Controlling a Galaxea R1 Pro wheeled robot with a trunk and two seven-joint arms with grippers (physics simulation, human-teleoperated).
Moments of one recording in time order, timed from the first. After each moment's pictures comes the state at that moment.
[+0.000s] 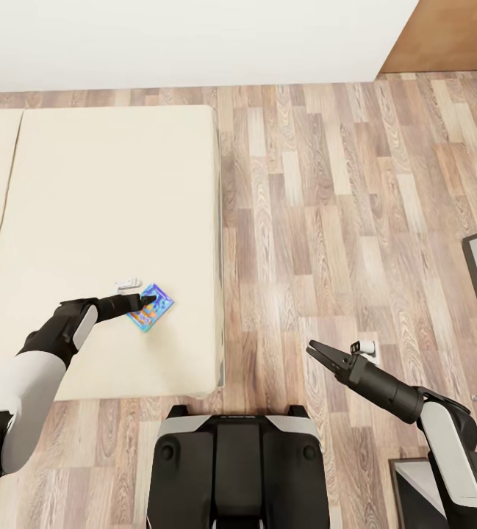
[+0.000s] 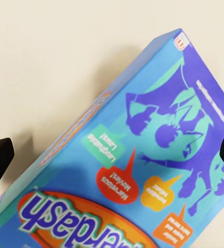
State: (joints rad) left arm -1.08 0.22 0.05 -0.56 0.13 0.47 -0.42; right arm -0.31 -0.11 -0.22 -1.59 -0.83 0.98 0.81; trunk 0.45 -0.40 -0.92
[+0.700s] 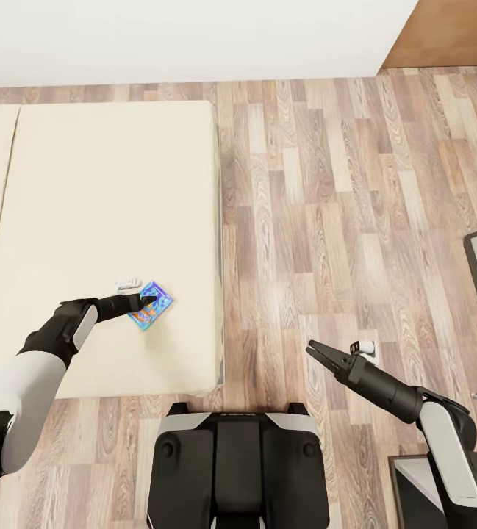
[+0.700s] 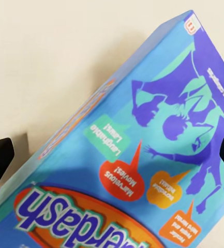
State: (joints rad) left arm -1.08 0.22 0.05 -0.56 0.13 0.47 -0.43; right arm -0.31 -0.10 -0.22 -1.59 -0.83 0.98 0.81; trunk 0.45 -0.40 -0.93
